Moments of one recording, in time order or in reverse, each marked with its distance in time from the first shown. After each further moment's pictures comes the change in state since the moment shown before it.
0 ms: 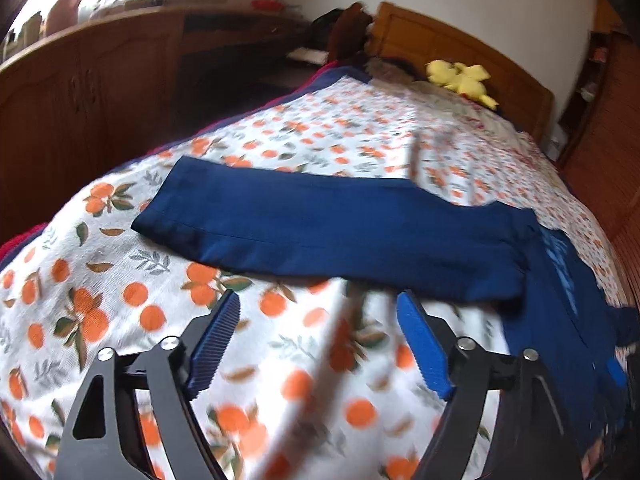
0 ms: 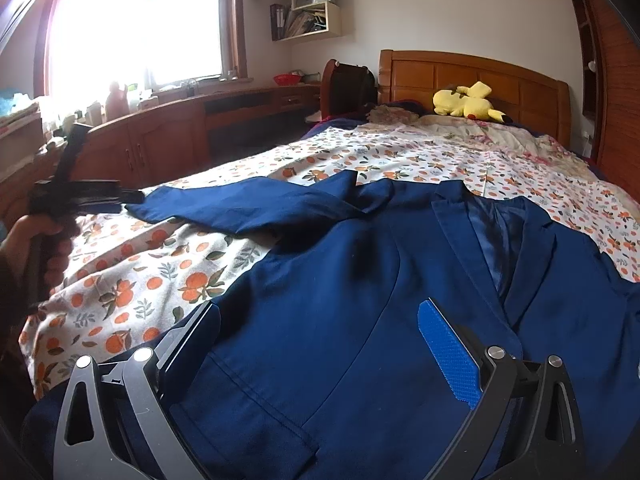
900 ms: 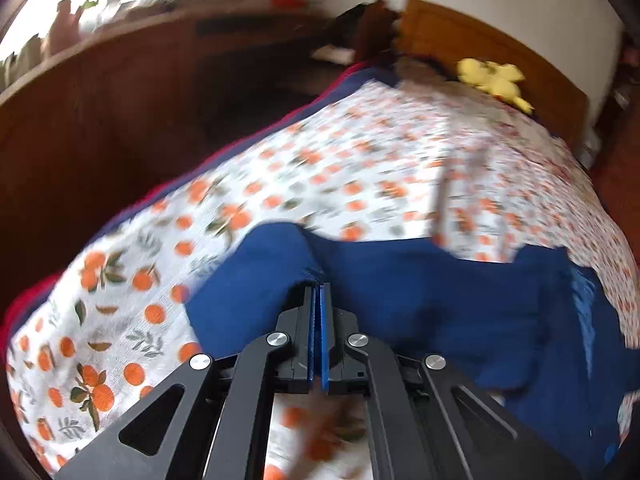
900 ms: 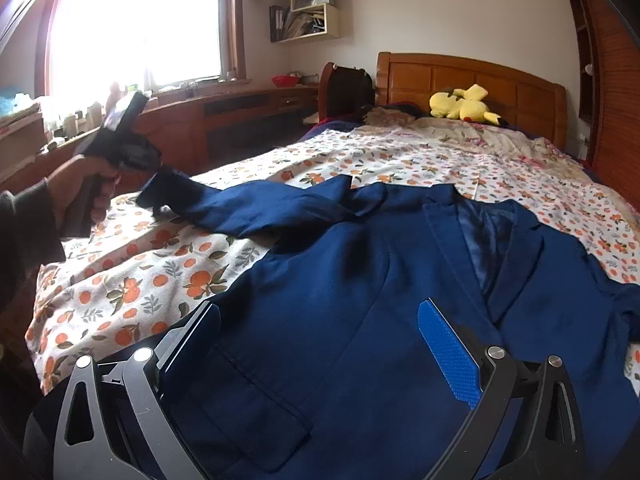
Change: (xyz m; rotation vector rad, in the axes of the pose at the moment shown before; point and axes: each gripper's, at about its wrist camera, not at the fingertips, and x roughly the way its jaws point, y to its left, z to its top) left arm 0.011 -0.054 0.078 0.040 -0.006 0.111; right arm -0.025 -0.002 0.001 0.000 -0.007 -0.013
